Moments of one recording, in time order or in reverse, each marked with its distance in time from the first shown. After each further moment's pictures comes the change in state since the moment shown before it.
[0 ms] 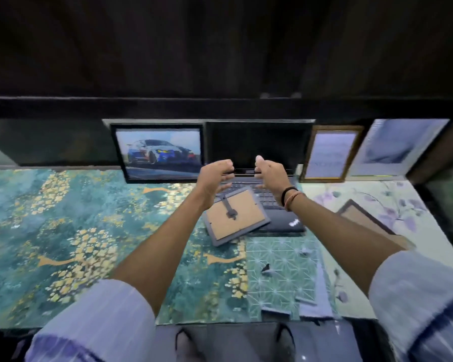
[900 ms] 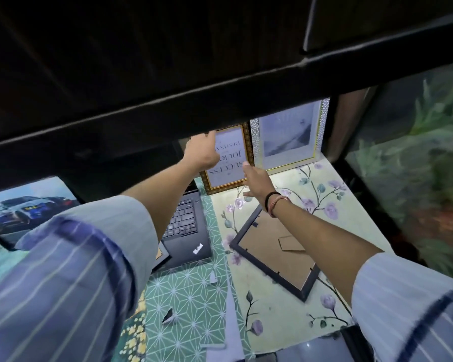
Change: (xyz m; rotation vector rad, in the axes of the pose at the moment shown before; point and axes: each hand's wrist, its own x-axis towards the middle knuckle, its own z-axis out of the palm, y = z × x) left_hand 0.157 0.006 0.373 1.572 -0.034 0.423; right_hand 0.111 0.147 -0.292 0.310 0.117 0.184
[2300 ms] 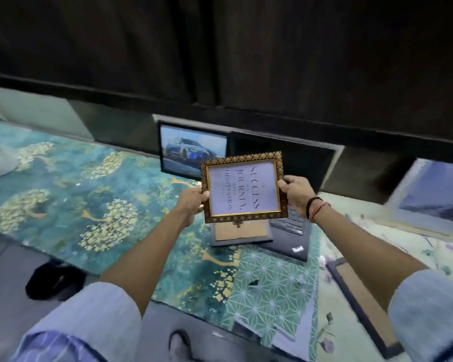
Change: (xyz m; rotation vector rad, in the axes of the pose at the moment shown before) left_hand -0.310 -0.294 -0.014 -1.376 0.299 -0.821; right_hand -0.094 -0.034 0.222 -0.361 -0.475 -0.160
